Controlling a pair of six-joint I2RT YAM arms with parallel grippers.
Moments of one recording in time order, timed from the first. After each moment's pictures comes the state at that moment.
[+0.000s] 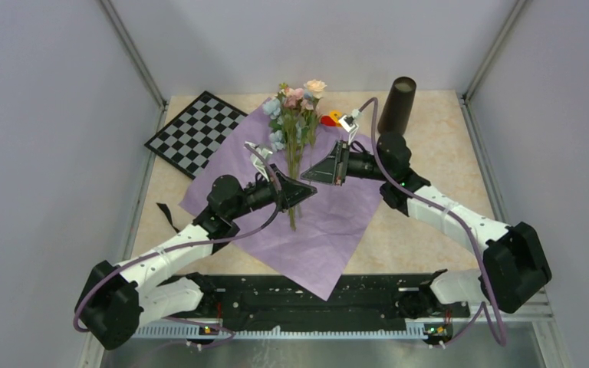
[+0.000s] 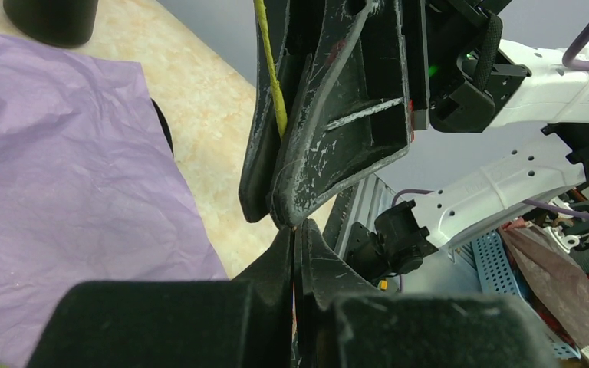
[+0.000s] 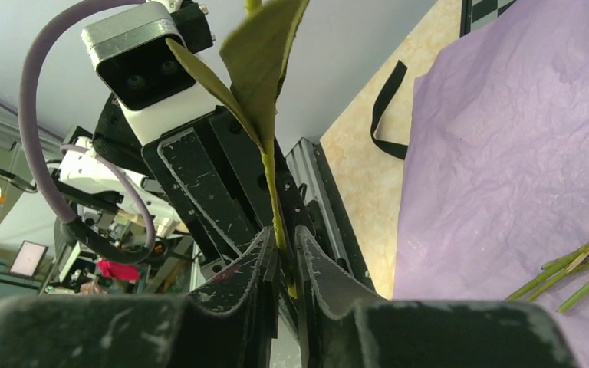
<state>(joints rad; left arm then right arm) -0.66 1.06 0.57 0.61 0.51 -0.69 0.60 1.31 0.89 0.43 -0.78 0.88</state>
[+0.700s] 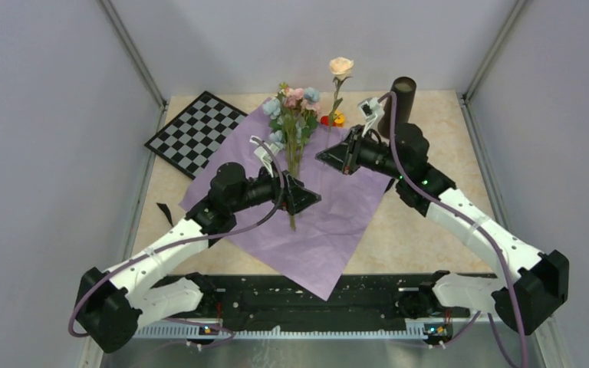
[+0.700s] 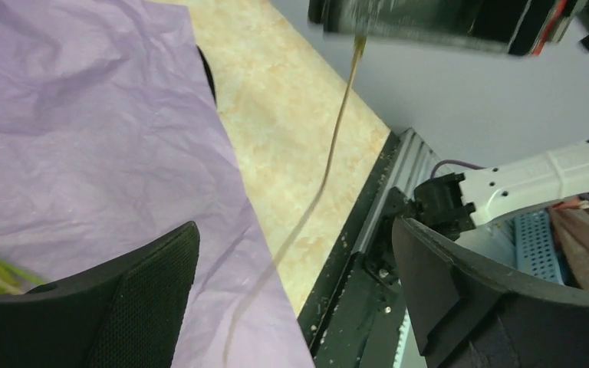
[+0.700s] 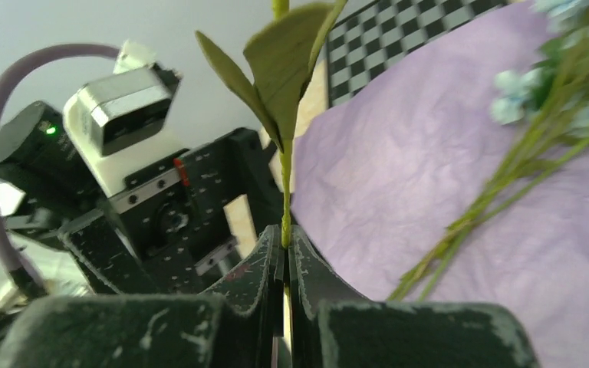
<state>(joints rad) -0.66 1.06 0.69 0.29 0.49 -0.58 0.60 1.19 1.00 0.11 -0.51 0.59</state>
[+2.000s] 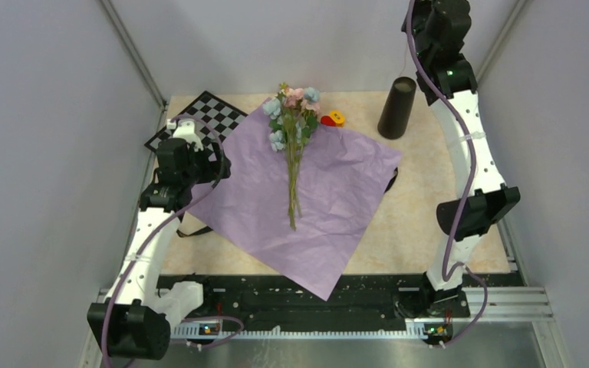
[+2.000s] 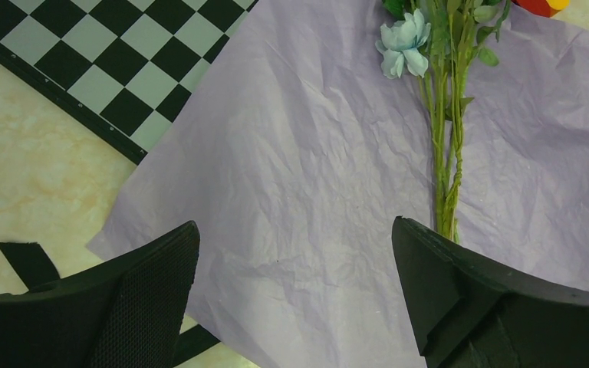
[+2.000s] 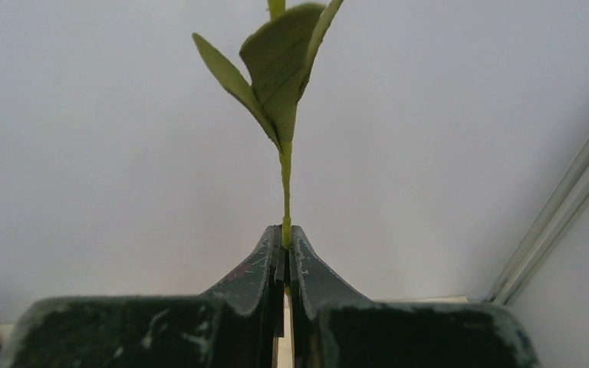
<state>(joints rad) -0.05 1.02 0.94 -0.42 0.06 -0.21 0.26 1.84 2.27 -0.25 0.28 0.00</state>
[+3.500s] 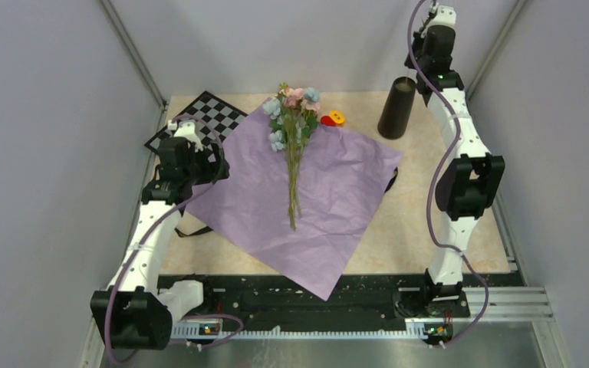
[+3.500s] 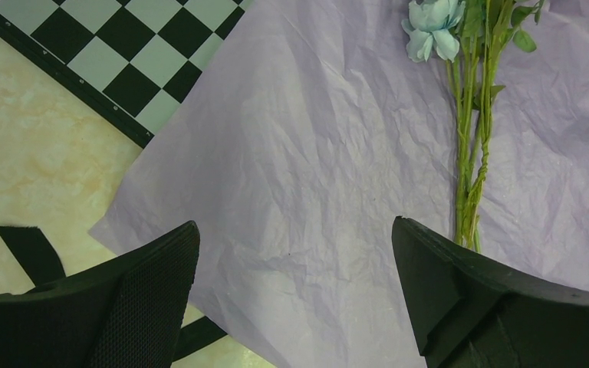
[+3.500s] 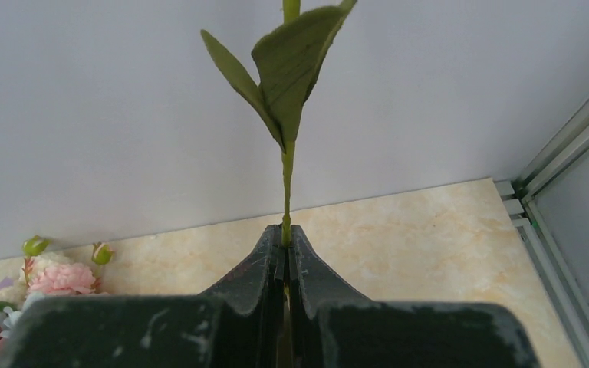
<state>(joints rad) -0.02 1.07 0.93 -0.43 0.07 -0.21 0.07 2.05 2.09 -0.21 0.15 0.16</state>
